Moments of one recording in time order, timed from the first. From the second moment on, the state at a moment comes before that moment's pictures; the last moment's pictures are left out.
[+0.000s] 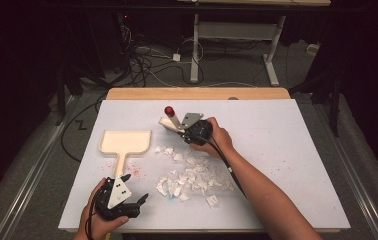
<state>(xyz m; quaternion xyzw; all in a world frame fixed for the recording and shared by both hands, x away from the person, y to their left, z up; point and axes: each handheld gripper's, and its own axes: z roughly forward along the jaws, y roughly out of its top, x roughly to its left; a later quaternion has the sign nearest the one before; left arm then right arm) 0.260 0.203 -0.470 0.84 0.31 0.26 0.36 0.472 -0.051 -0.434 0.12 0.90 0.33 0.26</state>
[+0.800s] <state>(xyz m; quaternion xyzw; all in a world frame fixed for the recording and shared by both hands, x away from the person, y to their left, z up) 0.260 0.201 -0.472 0.85 0.31 0.24 0.35 0.409 -0.072 -0.439 -0.06 0.91 0.38 0.14</state>
